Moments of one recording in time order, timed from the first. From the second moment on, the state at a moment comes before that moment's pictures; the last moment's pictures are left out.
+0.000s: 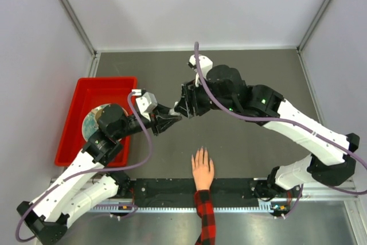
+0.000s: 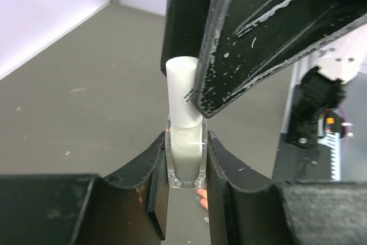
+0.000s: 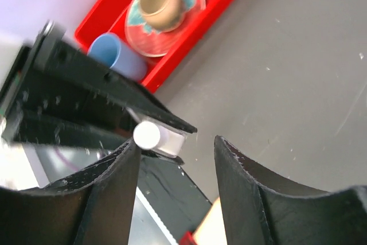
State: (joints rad) left arm -0.65 0.70 0.77 -0.03 0.55 -0.07; right arm 1.09 1.37 1.68 -0.76 0.05 0.45
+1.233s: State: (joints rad) left arm -0.65 0.68 0.70 -0.03 0.43 -0.07; right arm 1.18 1.59 1.92 -0.94 0.26 0.47
